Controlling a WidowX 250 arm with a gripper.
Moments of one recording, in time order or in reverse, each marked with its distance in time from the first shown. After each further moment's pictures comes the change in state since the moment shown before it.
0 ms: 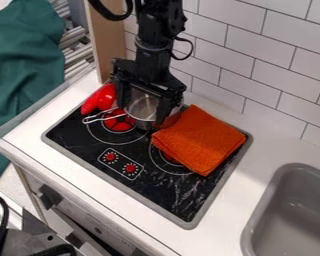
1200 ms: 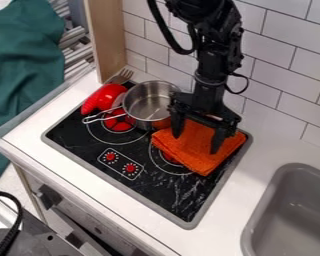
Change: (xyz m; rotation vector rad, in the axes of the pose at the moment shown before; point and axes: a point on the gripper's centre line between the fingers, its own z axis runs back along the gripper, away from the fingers) arm 0.025 -0.075 -0.041 -0.098 0.048 -0.033
